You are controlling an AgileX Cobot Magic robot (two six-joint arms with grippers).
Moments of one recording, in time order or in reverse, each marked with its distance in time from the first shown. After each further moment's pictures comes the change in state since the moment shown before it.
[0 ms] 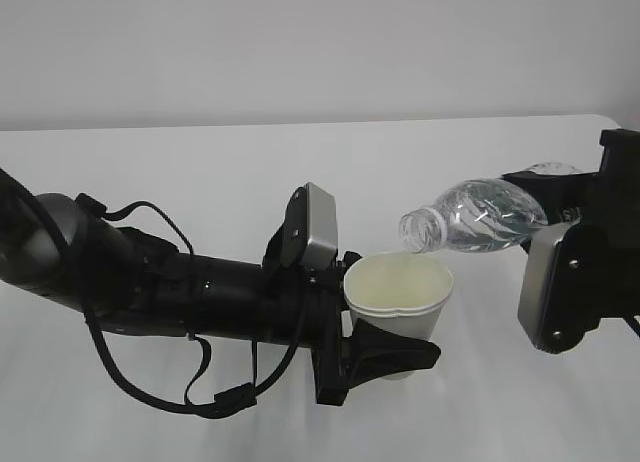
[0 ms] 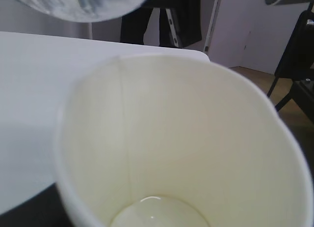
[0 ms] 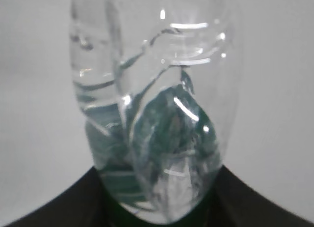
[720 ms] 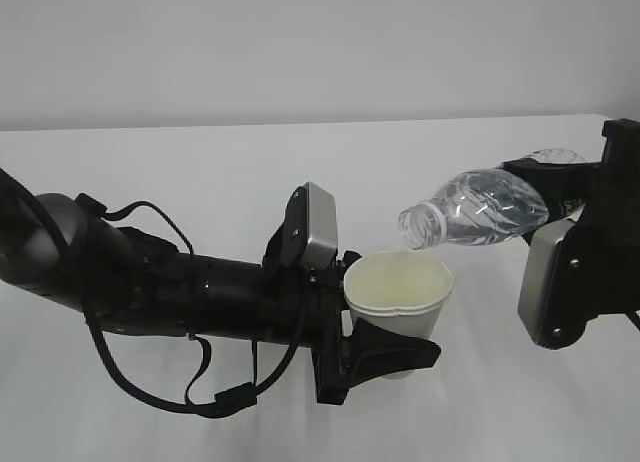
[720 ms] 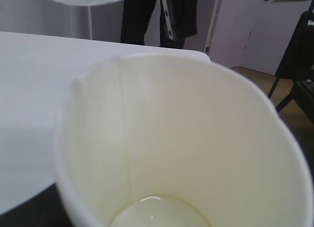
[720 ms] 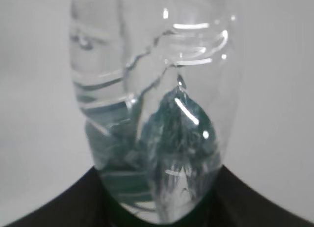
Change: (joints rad) left arm 0.000 0.000 0.000 -0.005 0.000 0.000; right arm 0.000 0.000 0.000 0.010 -0.044 -0.053
